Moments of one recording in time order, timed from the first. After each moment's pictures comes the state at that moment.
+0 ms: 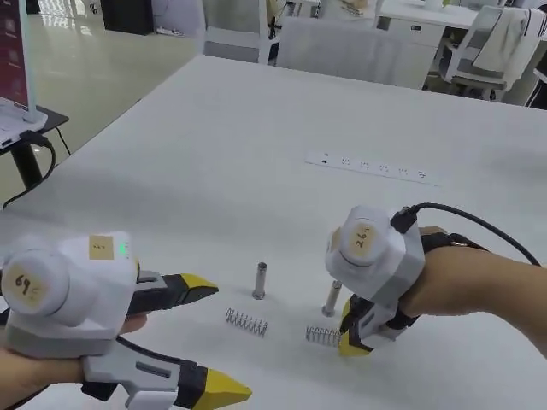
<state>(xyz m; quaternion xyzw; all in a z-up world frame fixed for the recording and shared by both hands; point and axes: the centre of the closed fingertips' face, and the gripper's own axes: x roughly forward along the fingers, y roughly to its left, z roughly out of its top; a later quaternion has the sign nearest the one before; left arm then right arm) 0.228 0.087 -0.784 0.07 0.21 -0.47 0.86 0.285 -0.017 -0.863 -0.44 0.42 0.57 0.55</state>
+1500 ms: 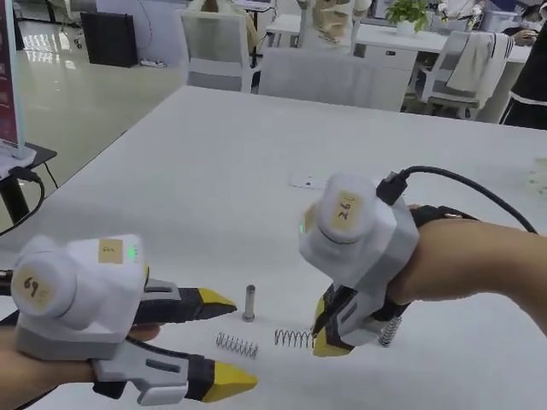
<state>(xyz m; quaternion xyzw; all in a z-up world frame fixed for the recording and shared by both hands) 0.230 0.066 -0.754 0.11 0.17 -0.51 0.84 0.246 0.016 -0.783 -0.44 0.37 0.61 0.55</state>
